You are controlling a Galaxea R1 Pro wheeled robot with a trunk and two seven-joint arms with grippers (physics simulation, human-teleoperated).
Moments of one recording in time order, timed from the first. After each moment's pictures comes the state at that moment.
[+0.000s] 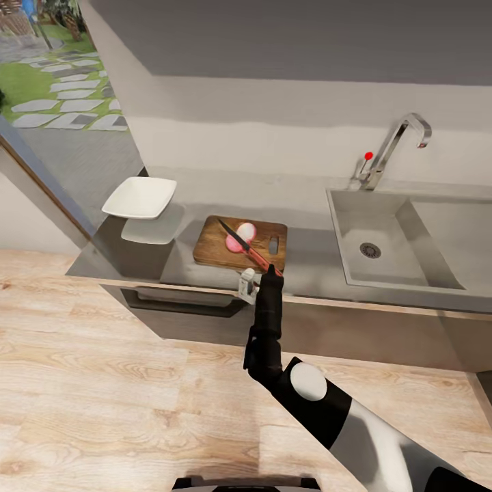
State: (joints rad) left arm 0.40 -0.05 0.05 -0.58 0.02 -0.57 -0.07; right arm -0.77 0.06 0.90 -1.23 1.12 0.99 -0.22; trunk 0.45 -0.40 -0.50
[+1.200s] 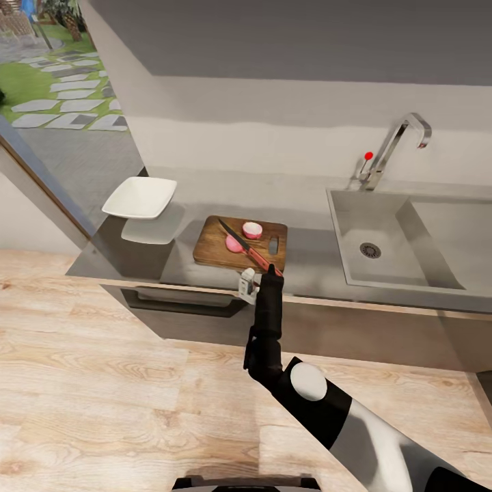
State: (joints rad) left arm 0.40 -0.05 0.05 -0.58 0.02 -0.57 -0.07; right arm -0.77 0.06 0.90 -1.23 1.12 0.99 -0.22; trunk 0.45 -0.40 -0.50
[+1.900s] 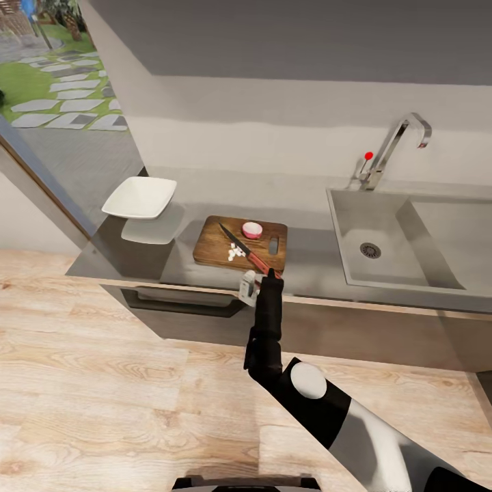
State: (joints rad) left arm 0.40 -0.05 0.05 -0.58 0.02 -0.57 -0.07; right arm -0.77 0.06 0.90 -1.21 1.07 0.98 -0.22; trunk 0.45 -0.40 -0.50
